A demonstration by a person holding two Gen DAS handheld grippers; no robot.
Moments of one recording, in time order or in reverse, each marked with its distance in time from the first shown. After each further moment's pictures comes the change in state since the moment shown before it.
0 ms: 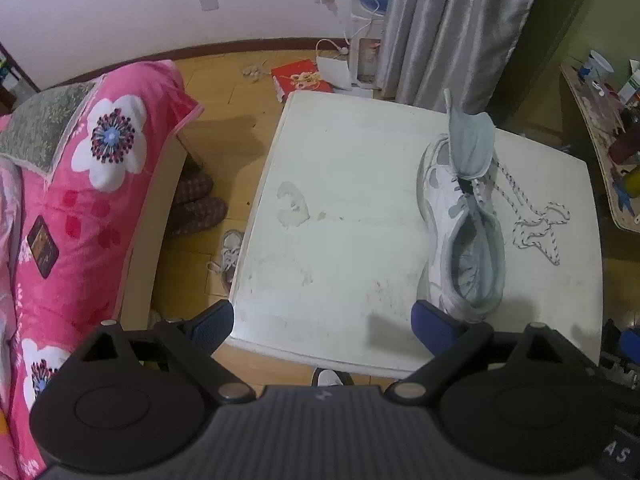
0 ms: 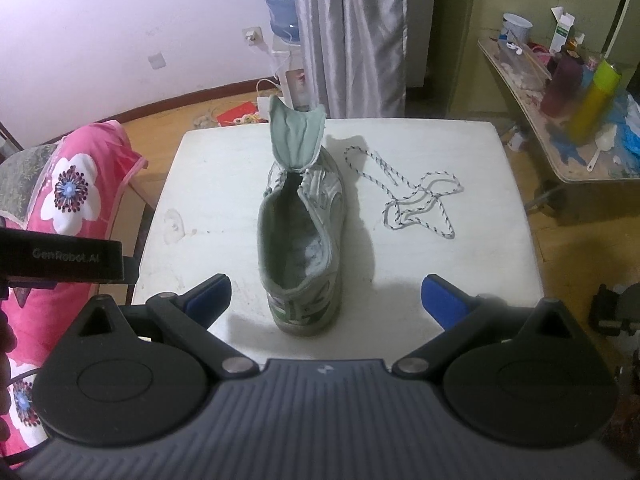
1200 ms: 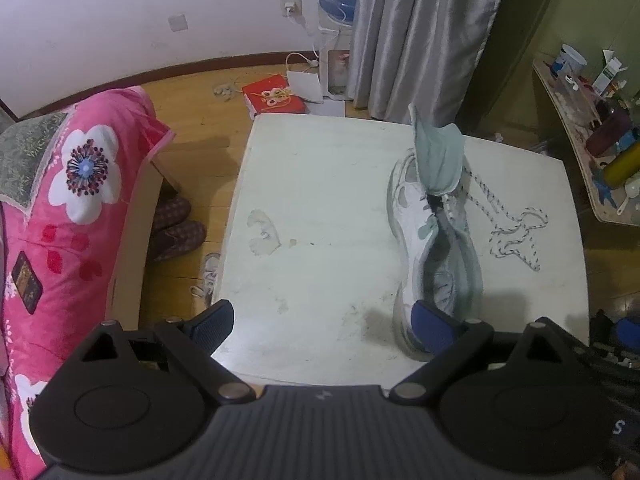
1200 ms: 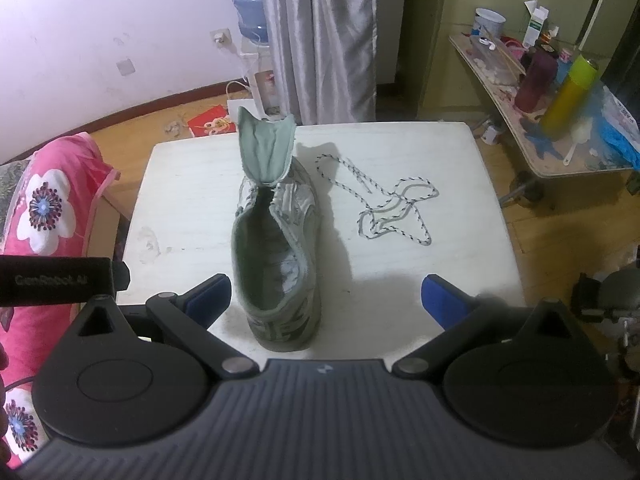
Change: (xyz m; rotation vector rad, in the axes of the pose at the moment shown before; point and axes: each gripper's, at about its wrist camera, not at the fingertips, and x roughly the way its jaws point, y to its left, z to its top) left arm 0.004 -0.014 0.018 0.052 -0.028 -0.048; right arm 0.004 -0.004 0.022 0.042 0.012 -0.085
